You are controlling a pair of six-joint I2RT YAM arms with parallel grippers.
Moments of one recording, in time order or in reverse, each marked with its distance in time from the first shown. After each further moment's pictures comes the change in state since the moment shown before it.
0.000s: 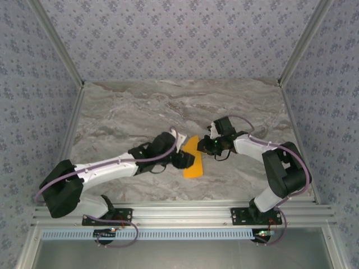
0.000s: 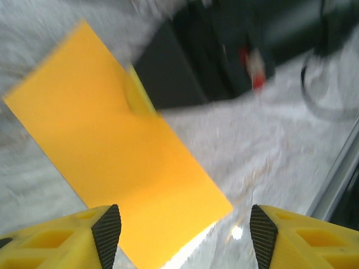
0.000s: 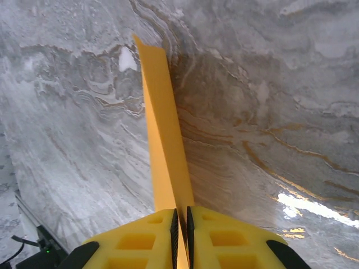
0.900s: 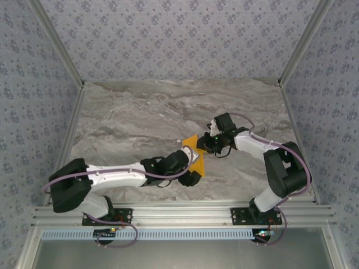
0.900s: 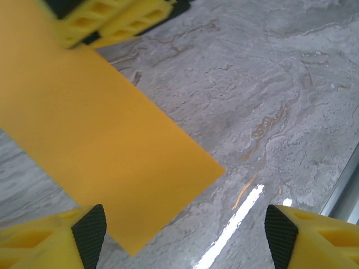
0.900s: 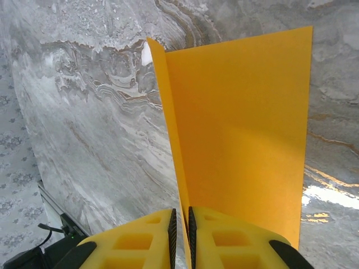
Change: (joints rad) left arm -0.197 0.096 0.013 -0.003 -0.195 0.077; right arm -0.010 0.001 0.058 -0.080 -0.058 0.016
